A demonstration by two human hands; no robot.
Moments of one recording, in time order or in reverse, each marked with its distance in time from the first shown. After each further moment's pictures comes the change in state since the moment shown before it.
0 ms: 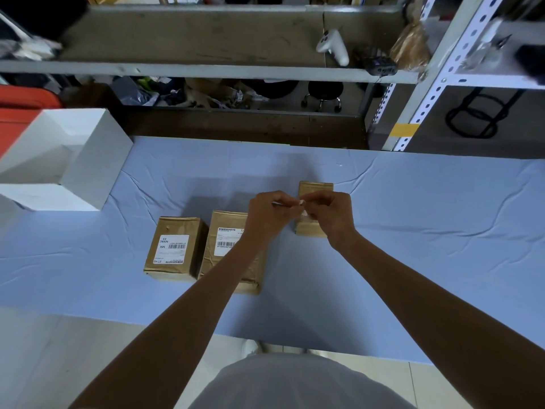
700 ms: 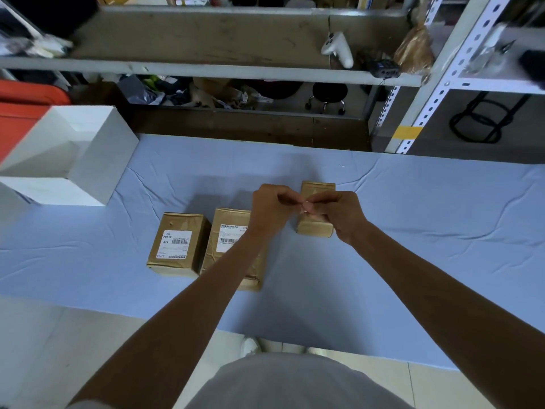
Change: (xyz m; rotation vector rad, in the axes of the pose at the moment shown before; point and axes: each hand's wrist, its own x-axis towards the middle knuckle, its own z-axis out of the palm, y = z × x) left_hand -0.003 0.015 -0.002 0.051 0.046 0.056; right_hand -0.005 -0.017 -0.018 0.190 -0.196 0.163
